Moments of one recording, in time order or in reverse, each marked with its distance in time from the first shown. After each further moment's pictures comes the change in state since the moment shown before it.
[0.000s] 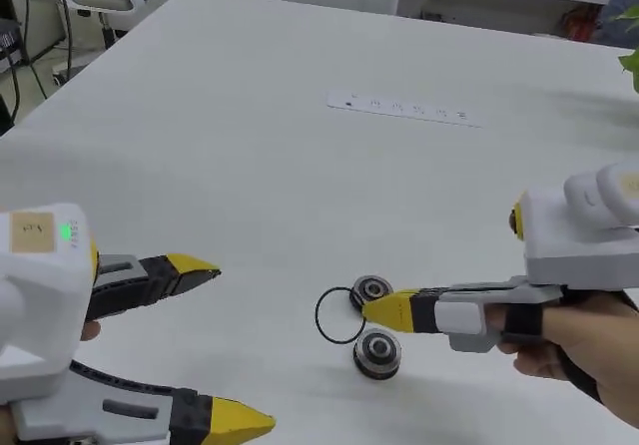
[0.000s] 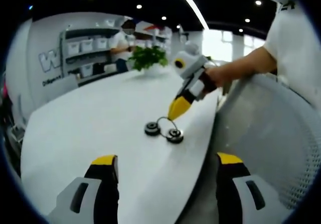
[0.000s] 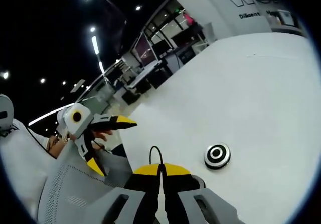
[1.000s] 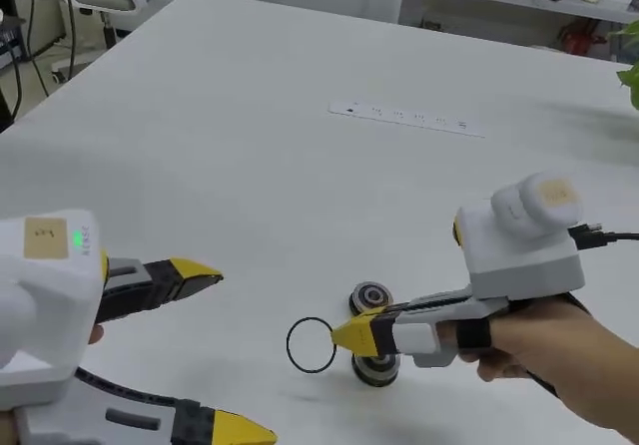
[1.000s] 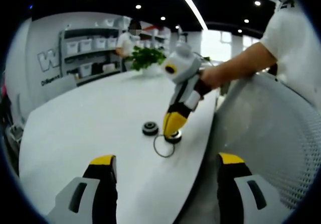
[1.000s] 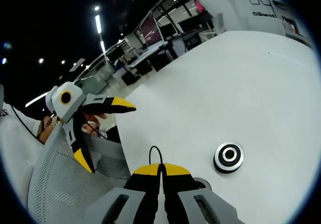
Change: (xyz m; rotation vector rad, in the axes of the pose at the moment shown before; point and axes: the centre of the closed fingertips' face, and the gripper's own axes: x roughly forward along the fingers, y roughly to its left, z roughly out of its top) left arm 0.002 -0.004 -0.001 -0.009 -0.003 -0.015; right arm 0.030 -0.001 -0.020 -0.090 0.161 -0.023
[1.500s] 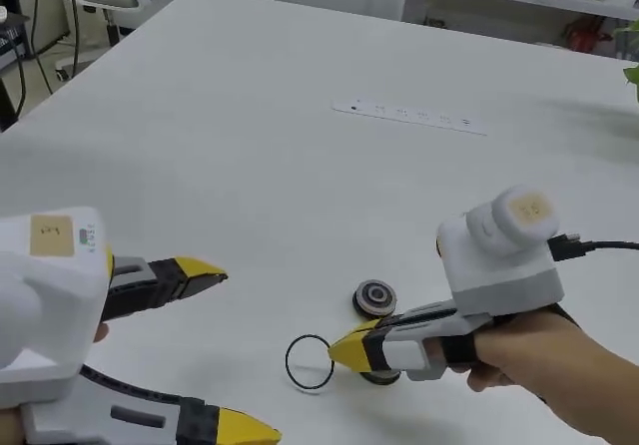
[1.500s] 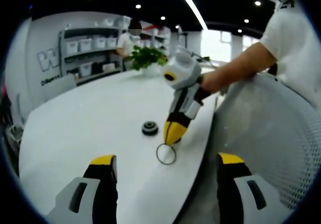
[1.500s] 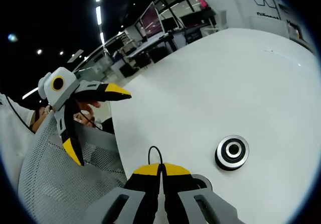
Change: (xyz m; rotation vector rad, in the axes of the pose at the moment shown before) left arm 0.000 -0.001 -0.001 0.004 0.004 -0.001; right arm 0.011 -0.008 -0.015 -0.043 0.056 -0.031
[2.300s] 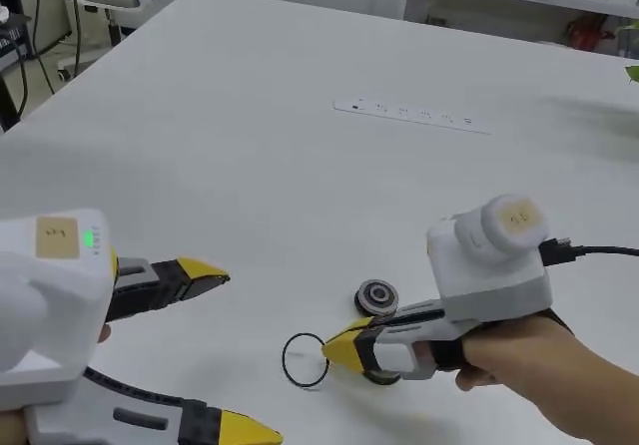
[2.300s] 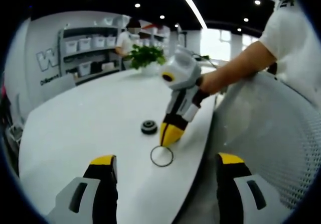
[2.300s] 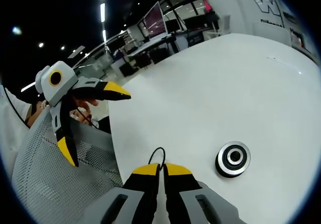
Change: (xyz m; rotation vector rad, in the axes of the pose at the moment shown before) left arm 0.001 0.000 -0.002 -0.002 0.010 -0.005; right arm 0.007 -0.003 0.003 -0.052 -0.011 -0.026
